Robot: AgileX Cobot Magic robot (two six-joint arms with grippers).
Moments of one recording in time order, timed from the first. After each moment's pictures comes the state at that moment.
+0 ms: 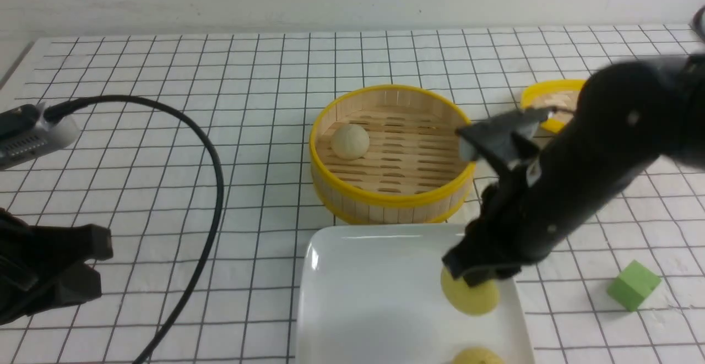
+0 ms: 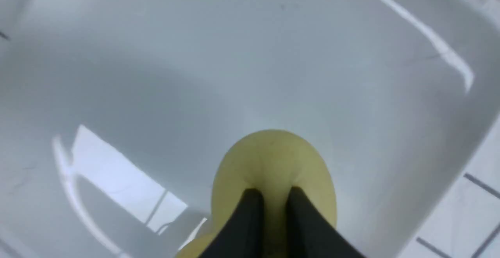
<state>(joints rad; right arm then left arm) 0.58 1.63 -1.04 0.29 0.74 -0.09 -0.01 0.95 -0.78 -0.24 0.97 -0.10</state>
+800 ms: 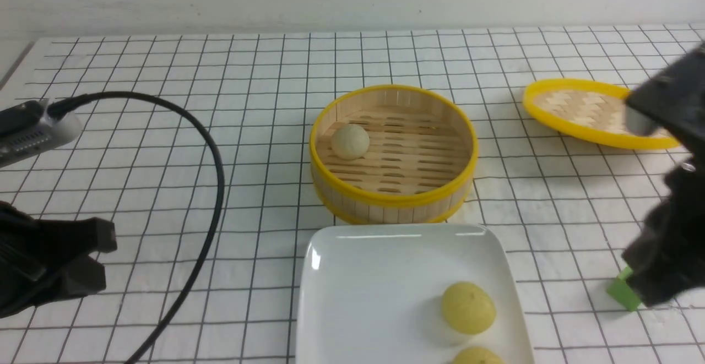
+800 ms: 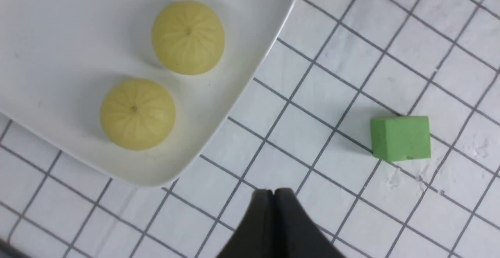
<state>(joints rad) 0.59 1.04 -0.97 -0.02 1.08 0.08 -0.01 0.99 -0.78 -0.24 0.92 -0.10</state>
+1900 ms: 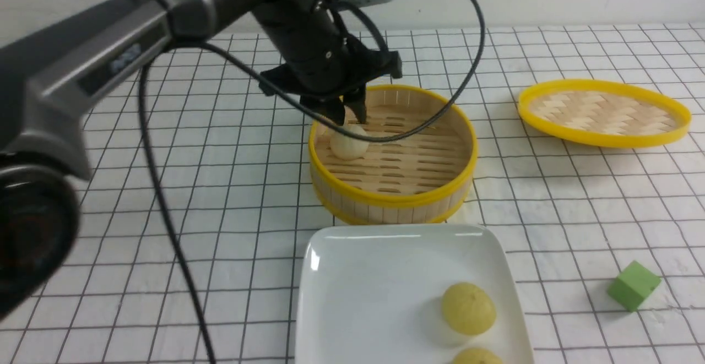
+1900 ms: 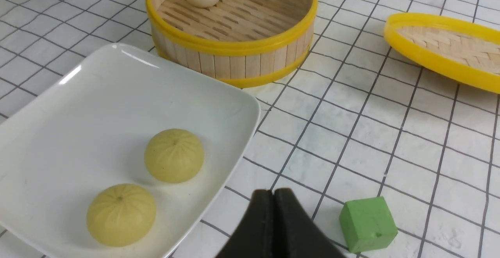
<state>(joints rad) 0.59 0.33 -0.42 -0.14 0.61 0.17 -0.49 2.09 -2.02 -0.11 1.06 -0.33</state>
